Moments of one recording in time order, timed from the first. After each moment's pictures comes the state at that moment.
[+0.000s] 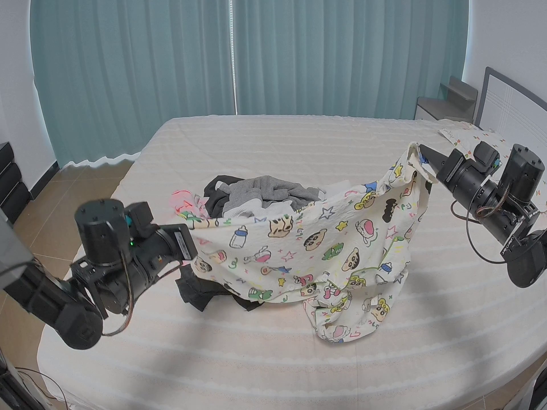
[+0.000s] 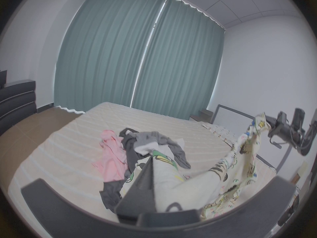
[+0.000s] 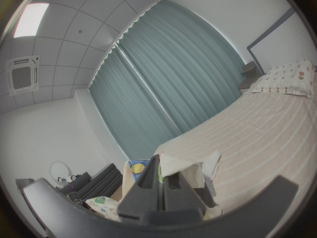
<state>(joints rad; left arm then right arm) -0.43 1.75 -0.58 -1.06 0.20 -0.30 0.23 1.72 -0.70 -1.19 0.15 0.59</state>
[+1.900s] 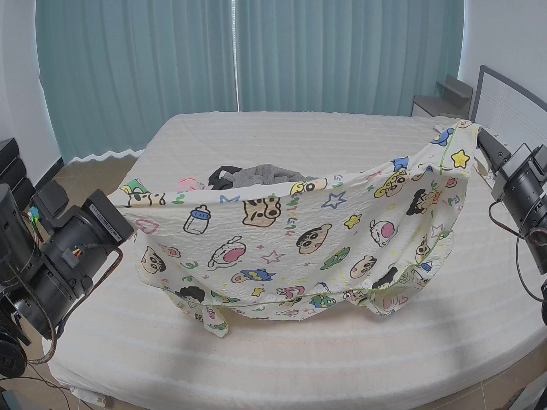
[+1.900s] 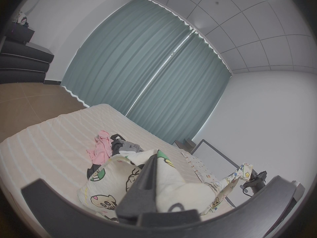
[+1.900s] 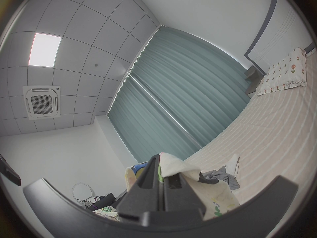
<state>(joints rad) -0.59 1.32 -0.44 -0.93 0.33 -0.60 0.31 1.45 -0.42 -1.43 0.06 0.75</state>
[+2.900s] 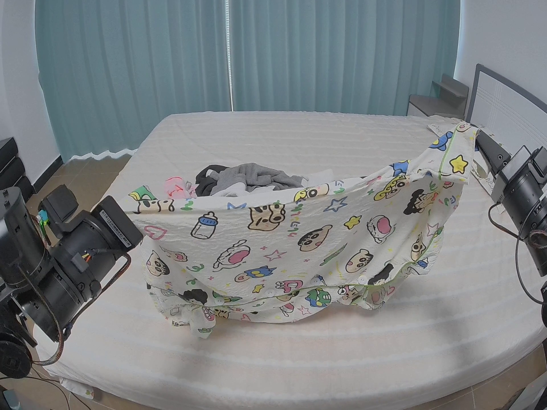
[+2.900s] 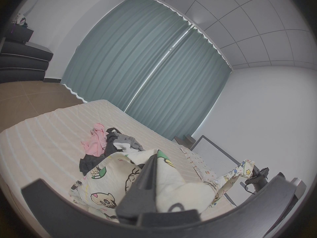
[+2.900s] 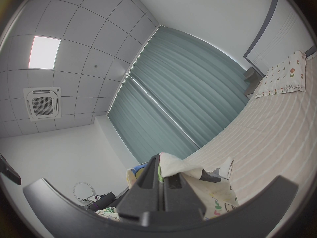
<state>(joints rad) -0.59 1.35 -0.44 -0.94 0.33 -0.60 0.31 1.44 -0.41 -1.43 0.07 0.75</state>
